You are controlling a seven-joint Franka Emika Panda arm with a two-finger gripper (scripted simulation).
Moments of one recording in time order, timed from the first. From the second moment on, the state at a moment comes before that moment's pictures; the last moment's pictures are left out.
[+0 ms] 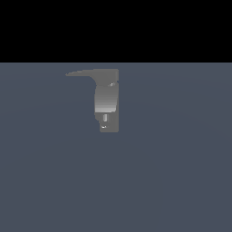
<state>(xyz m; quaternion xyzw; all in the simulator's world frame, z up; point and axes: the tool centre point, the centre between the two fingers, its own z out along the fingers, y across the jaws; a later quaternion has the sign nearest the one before) -0.227 0.050 0.445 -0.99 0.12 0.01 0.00</state>
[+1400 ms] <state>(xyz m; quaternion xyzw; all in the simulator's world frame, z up) -0.116 0.156 0.368 -0.92 0.38 0.01 0.01</state>
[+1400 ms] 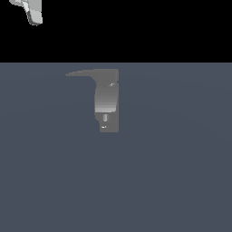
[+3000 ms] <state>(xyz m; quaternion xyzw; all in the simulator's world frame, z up) 0.065 0.176 0.279 -0.75 0.66 0.00 0.00</state>
